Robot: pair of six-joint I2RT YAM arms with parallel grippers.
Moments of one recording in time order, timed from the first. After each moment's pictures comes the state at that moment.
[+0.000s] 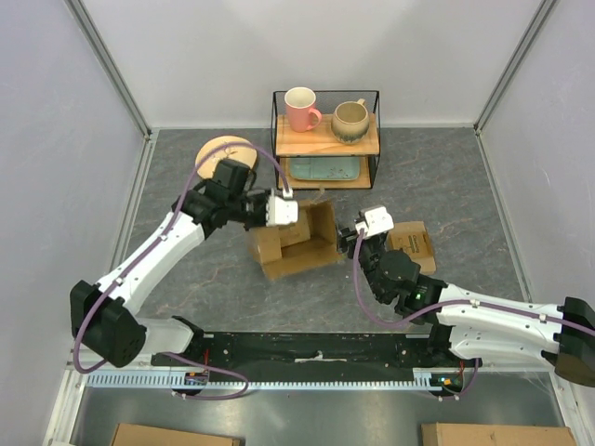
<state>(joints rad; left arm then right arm) -0.47 1.33 1.19 -0.64 0.47 1.05 1.14 0.95 0.54 0.48 0.81 -0.07</state>
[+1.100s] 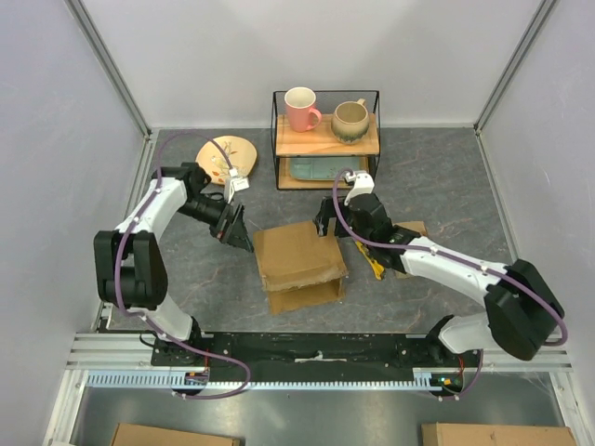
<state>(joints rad) -0.05 1.61 1.26 -1.25 0.95 0.71 0.74 1.34 0.79 0.11 0.25 0.46</state>
